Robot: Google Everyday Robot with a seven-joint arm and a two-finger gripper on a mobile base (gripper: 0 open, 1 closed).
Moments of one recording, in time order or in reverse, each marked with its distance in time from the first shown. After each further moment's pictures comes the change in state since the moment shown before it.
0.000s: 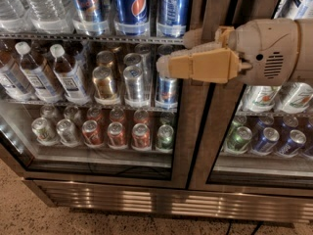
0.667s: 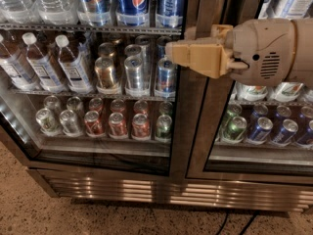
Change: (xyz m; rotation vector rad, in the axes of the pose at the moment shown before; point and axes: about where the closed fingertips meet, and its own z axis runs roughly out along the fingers) arm 0.000 0.000 0.000 0.000 0.000 0.000
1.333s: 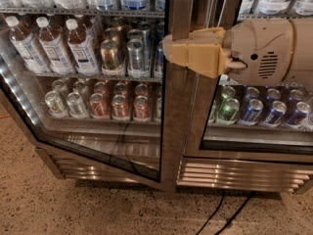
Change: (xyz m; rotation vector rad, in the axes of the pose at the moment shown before) arm 0.000 0.000 0.000 0.000 0.000 0.000
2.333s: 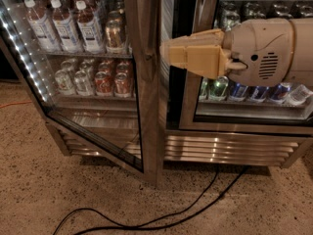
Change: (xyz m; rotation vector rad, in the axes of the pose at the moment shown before) arm 0.000 0.000 0.000 0.000 0.000 0.000
